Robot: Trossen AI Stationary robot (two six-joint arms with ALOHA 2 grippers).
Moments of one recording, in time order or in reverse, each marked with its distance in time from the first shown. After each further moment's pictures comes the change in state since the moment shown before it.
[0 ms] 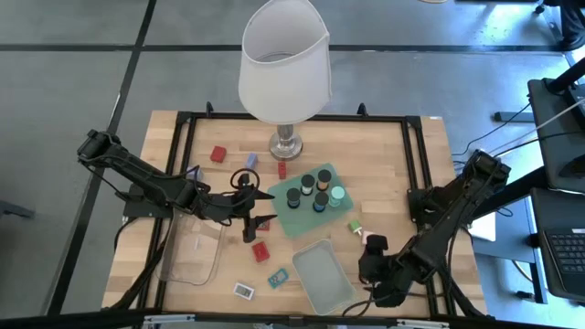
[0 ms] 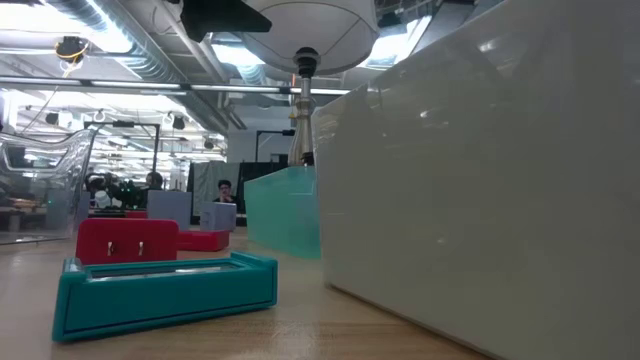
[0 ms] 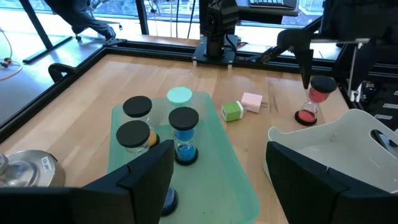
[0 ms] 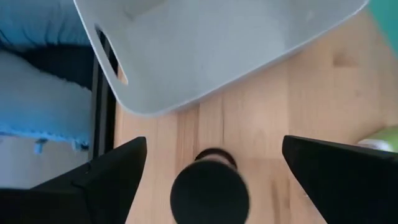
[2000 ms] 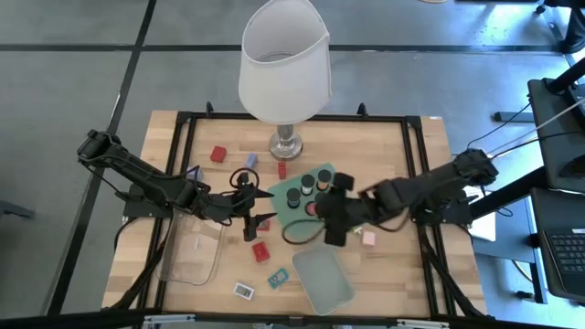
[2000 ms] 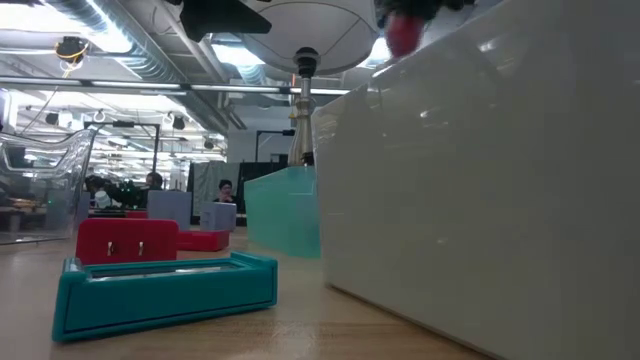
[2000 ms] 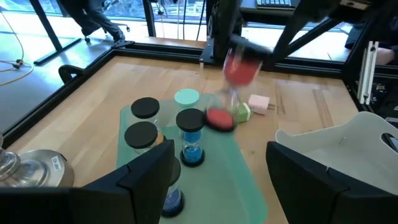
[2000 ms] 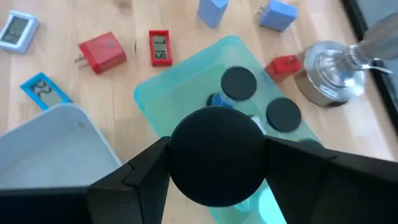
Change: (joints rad) left arm 0.000 0.000 0.000 -0.003 -0.030 0.002; right arm -0.506 0.060 0.397 -0.193 0.170 -0.455
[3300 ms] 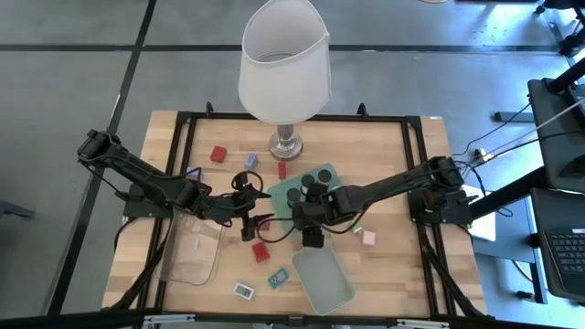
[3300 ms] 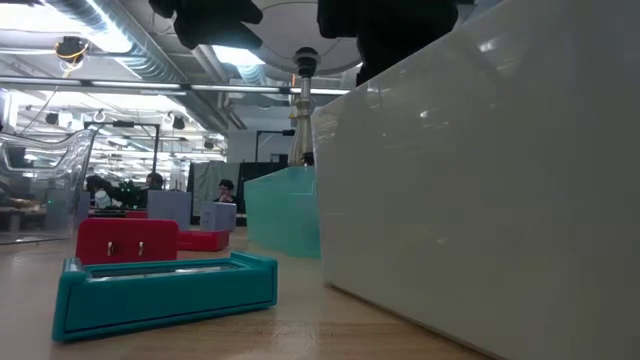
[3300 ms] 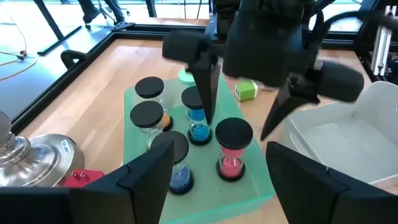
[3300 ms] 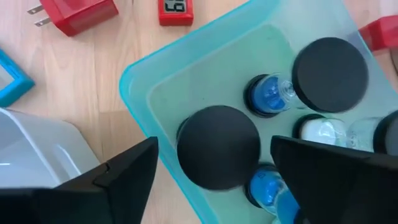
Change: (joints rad) left arm 0.000 0.000 0.000 -0.094 0.007 -0.002; right arm -0.115 0.270 0.000 0.121 -0.177 -0.074
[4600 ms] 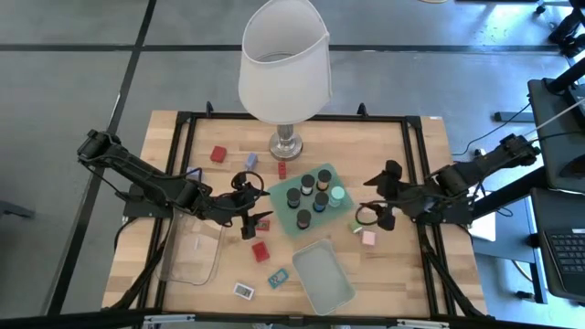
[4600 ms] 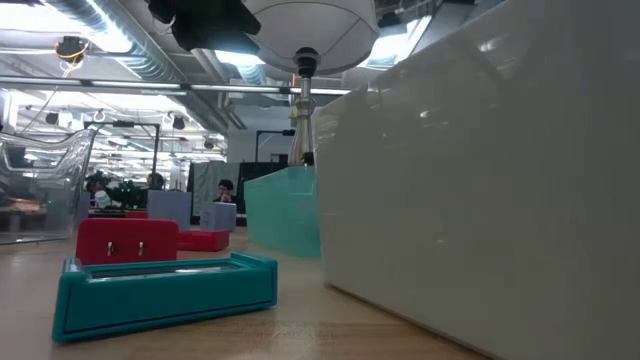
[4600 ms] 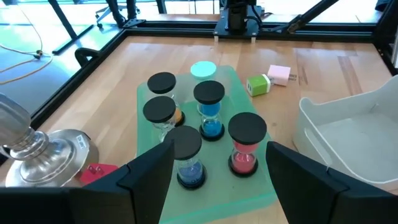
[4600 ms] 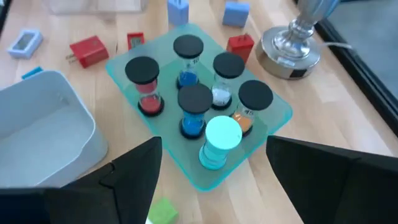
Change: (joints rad) left arm 0.000 0.000 0.000 -0.031 -0.039 0.001; right arm 0.221 -0.984 -0.651 0.033 0.327 0.167
